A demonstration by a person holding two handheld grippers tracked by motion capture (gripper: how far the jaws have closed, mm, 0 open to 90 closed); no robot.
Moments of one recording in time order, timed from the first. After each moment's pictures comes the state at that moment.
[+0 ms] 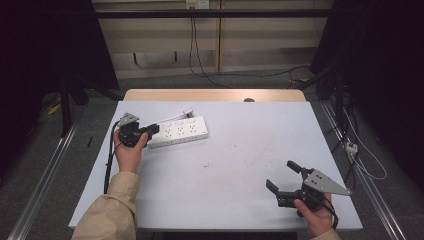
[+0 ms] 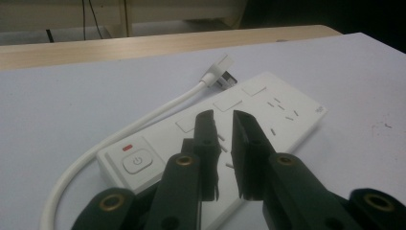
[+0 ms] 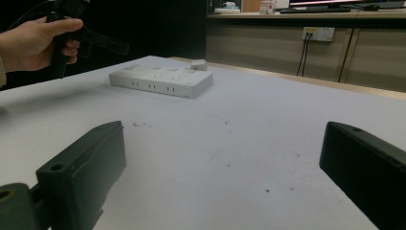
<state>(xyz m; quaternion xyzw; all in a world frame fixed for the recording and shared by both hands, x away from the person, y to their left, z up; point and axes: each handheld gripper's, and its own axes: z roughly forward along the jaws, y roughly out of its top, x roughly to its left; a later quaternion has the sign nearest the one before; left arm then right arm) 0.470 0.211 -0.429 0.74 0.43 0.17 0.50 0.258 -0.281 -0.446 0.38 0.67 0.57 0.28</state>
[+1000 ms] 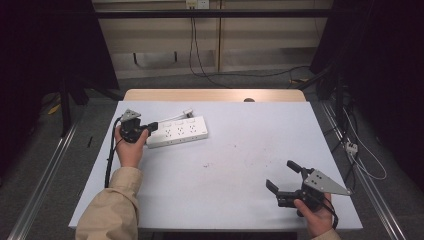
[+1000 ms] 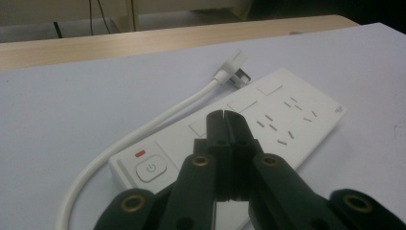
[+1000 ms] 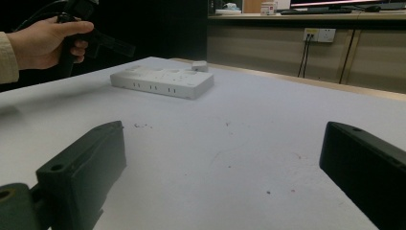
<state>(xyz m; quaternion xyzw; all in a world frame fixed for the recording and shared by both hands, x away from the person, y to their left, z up) 0.484 0.209 -0.427 0.74 0.44 0.17 0.47 0.258 -0.281 -0.446 0.38 0.67 0.58 0.28</state>
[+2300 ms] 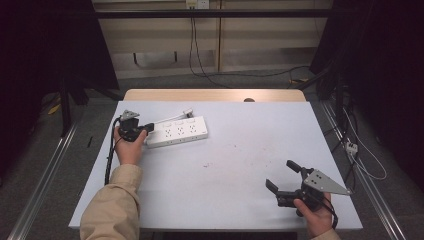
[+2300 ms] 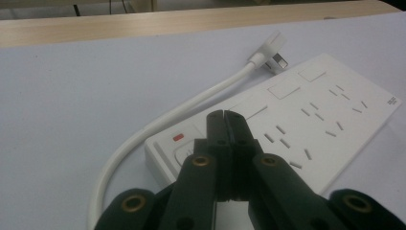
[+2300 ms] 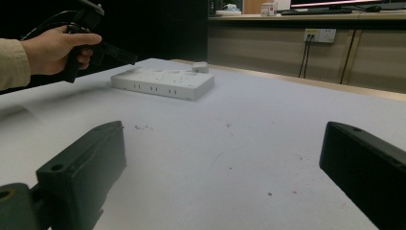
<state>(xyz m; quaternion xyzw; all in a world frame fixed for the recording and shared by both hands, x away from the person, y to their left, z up) 0.496 0.219 -0.441 0.74 0.47 0.18 0.44 0.258 -0.280 -0.446 0.38 0.66 0.58 0.28</state>
